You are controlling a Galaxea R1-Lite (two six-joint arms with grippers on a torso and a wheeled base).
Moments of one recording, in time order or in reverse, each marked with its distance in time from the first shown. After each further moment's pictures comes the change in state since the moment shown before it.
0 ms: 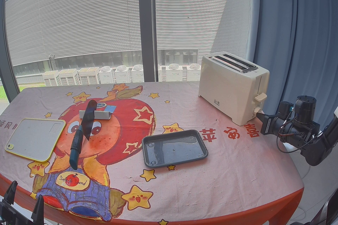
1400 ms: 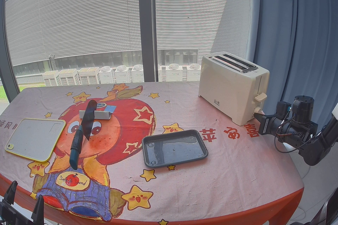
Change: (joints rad) left arm -0.001 0.000 0.000 0.000 0.000 0.000; right arm 0.011 0.017 -0.015 -0.002 0.000 0.004
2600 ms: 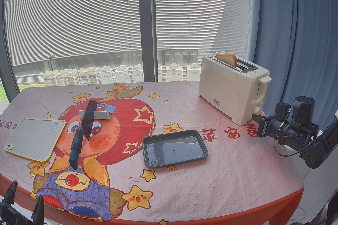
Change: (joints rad) left arm 0.000 0.000 0.000 0.000 0.000 0.000; right arm 0.042 -0.039 0.025 0.012 -0.008 -0.003
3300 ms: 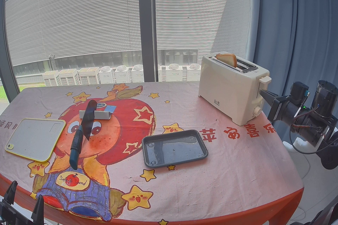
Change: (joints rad) left arm 0.001 0.000 0.000 0.000 0.000 0.000; right arm 0.085 -0.246 -0.003 -0.001 -0.034 -0.046
